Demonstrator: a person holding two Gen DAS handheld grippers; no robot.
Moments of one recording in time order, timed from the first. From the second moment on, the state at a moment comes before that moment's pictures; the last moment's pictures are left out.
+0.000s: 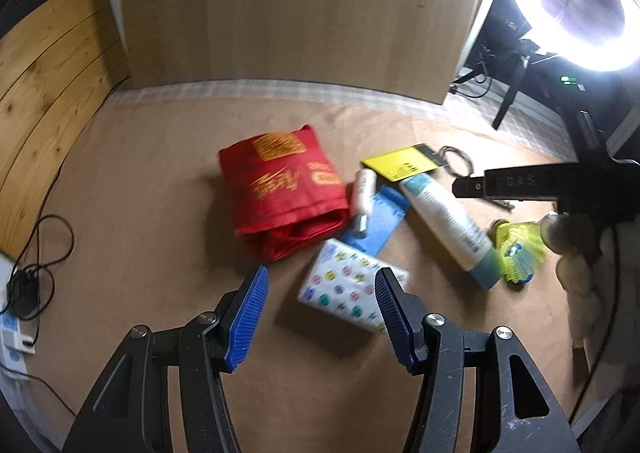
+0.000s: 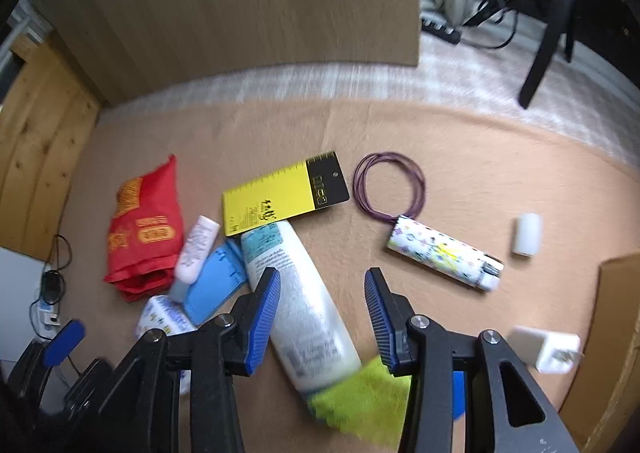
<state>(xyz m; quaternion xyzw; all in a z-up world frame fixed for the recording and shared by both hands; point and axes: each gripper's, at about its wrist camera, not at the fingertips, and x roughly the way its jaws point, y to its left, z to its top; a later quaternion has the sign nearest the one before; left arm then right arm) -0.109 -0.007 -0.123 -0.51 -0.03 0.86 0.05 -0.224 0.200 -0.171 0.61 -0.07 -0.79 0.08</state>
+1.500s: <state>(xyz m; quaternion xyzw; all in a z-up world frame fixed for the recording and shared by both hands) -0.055 0.088 -0.194 -0.59 -0.07 0.76 0.25 -0.085 0.215 -0.199 0.63 -0.21 -0.73 0.12</state>
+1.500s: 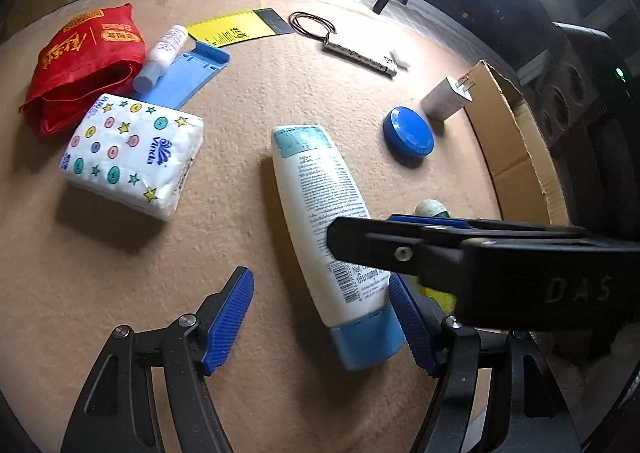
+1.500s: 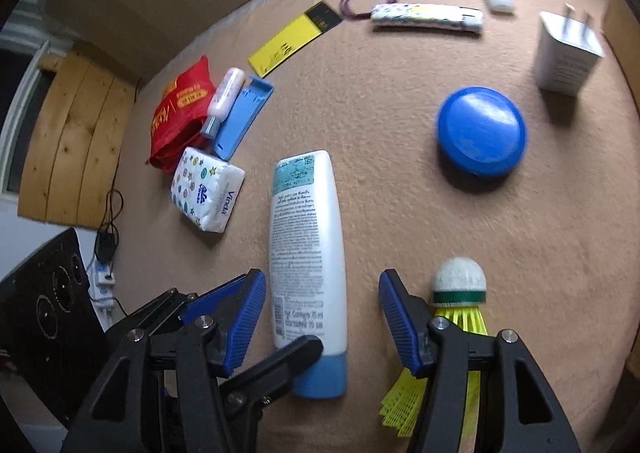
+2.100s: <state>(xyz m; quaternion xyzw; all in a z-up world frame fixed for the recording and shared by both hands) -0.058 0.105 -0.185 -0.60 -0.06 0.76 0.24 -0.086 0.199 -0.197 0.64 -0.20 -0.73 0.15</state>
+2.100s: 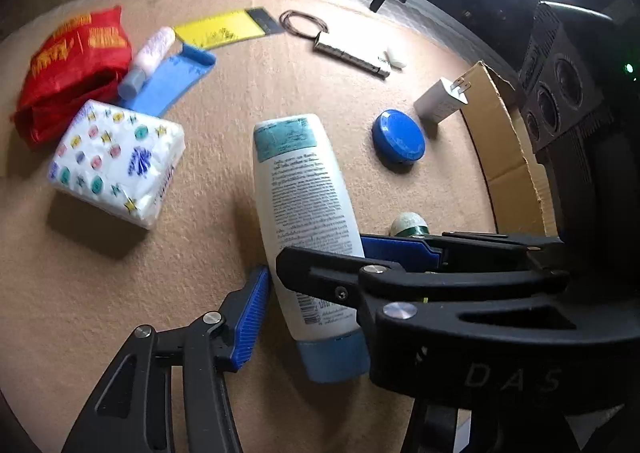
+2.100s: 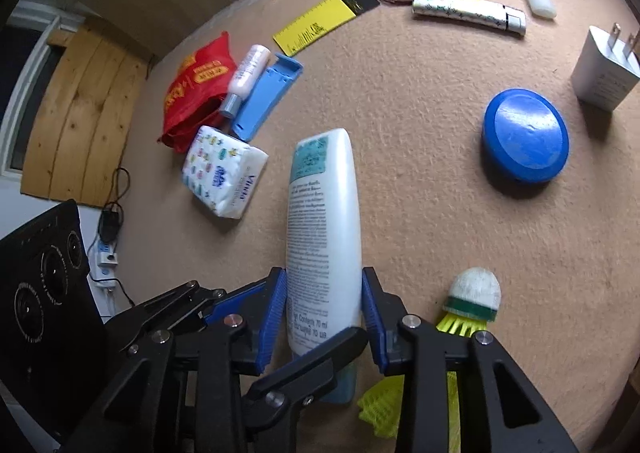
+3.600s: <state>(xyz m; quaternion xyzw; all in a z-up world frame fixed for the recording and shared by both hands) -0.042 0.433 -0.119 -0.54 0.06 0.75 0.38 -0.018 0.497 -0.134 0.53 -0.31 -0.79 0.01</state>
